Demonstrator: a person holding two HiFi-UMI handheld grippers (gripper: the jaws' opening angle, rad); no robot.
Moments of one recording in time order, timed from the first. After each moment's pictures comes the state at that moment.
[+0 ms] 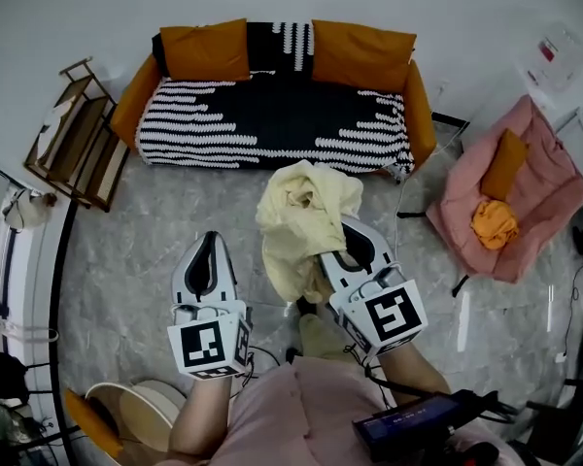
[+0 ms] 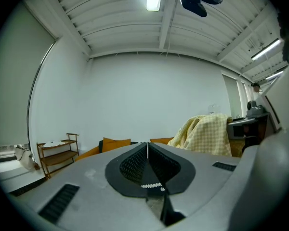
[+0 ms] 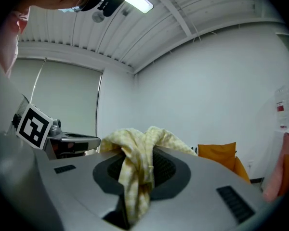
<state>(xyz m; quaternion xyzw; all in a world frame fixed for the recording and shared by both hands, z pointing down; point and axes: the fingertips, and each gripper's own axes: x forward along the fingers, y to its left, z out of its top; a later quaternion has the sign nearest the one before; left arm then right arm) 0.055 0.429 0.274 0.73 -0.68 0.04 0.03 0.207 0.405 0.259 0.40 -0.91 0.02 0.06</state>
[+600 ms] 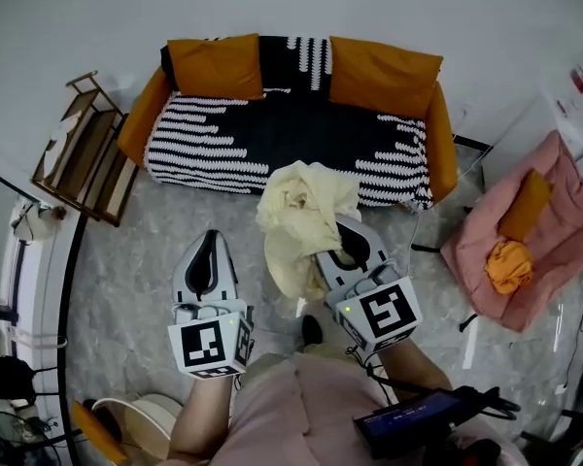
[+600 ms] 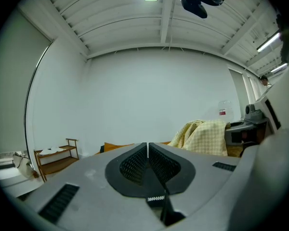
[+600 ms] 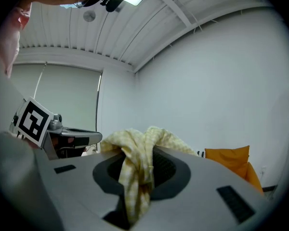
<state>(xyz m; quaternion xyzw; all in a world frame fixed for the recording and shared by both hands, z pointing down) 0.054 0.294 0.257 0.71 -0.70 0.05 0.02 0.196 0.261 0.256 0.37 -0.93 0.02 0.05</state>
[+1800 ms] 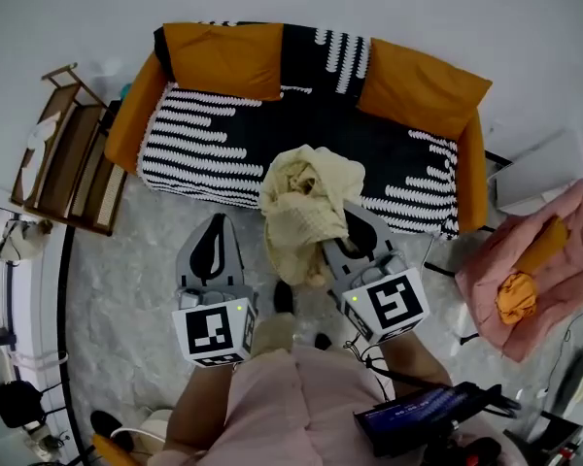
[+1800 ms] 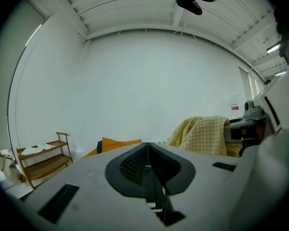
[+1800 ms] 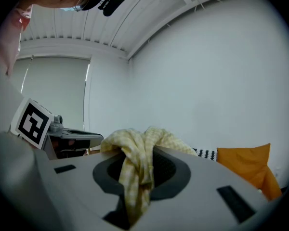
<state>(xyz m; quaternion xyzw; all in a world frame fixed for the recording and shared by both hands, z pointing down) -0.100 0.046 0.306 0.72 -0.68 0.07 0.06 0.038 0.018 0.298 0.37 -0.92 0.05 0.09</state>
